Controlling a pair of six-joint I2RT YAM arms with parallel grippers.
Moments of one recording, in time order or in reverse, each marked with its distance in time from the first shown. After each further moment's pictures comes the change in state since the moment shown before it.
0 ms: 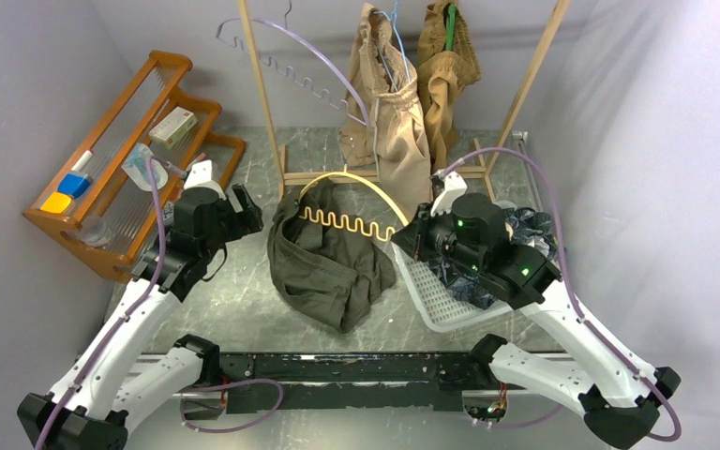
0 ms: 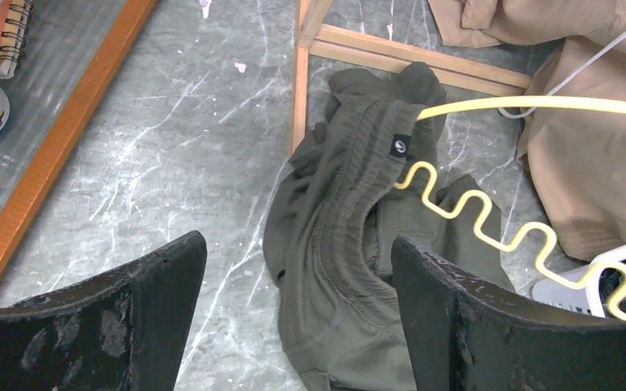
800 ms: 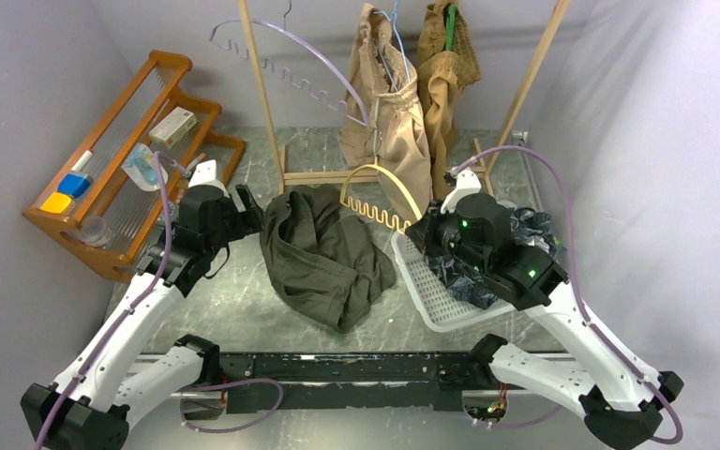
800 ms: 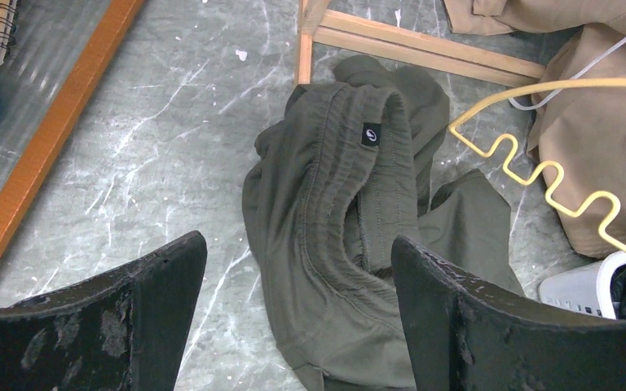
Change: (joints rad) left arm 0.000 0.041 0.000 0.000 0.005 -0.008; right arm -0.005 -0.020 0.051 -0.093 0.148 -0.002
